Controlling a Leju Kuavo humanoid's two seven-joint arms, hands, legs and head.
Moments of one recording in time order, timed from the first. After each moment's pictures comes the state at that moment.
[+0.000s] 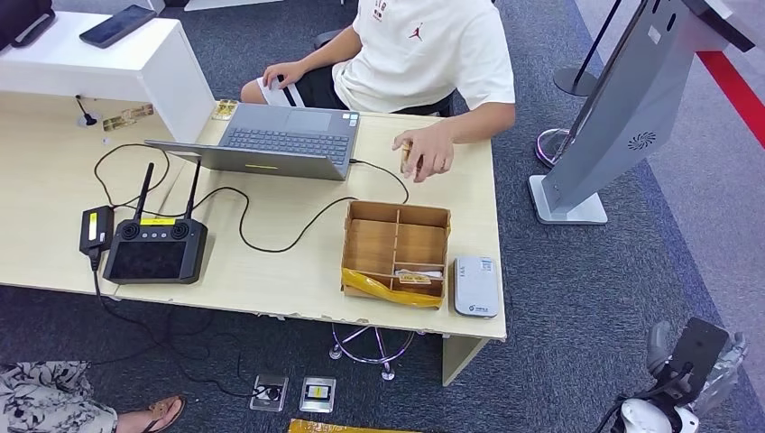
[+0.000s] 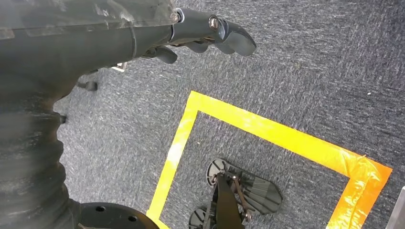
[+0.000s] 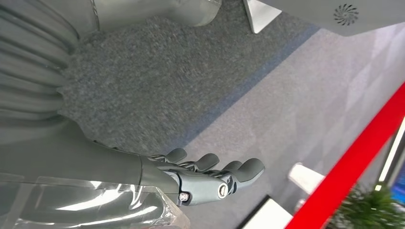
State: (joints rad) left arm -0.11 0.04 -0.79 -0.22 1.10 0.60 -0.17; right arm -0.14 -0.04 -0.39 -1.04 0.16 -0.69 -0.32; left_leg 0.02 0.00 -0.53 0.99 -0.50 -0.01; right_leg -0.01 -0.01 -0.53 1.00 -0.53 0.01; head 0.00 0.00
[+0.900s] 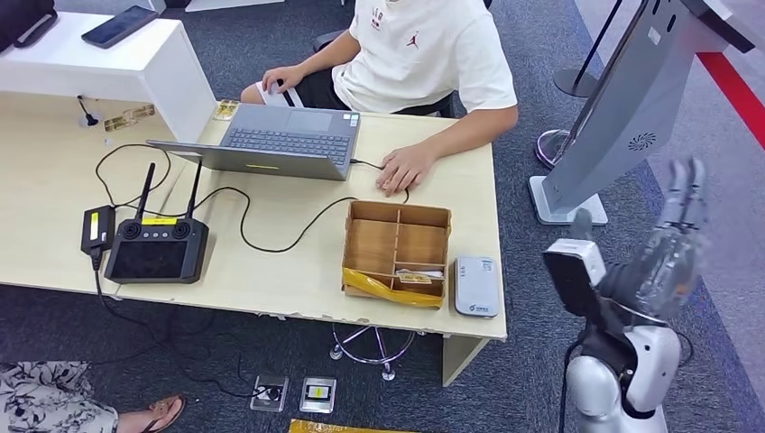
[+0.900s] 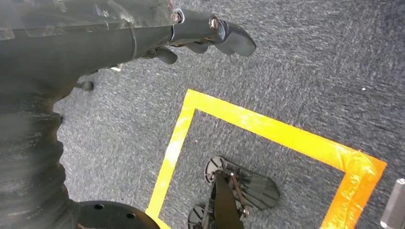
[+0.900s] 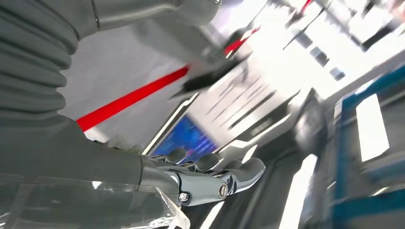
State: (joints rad) left arm -0.11 0.04 -0.80 -0.22 1.10 0.56 -0.18; right arm -0.15 -0.04 0.11 -1.76 1.01 -0.48 0.00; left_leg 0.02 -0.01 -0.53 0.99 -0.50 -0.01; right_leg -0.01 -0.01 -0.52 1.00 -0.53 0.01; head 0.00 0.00
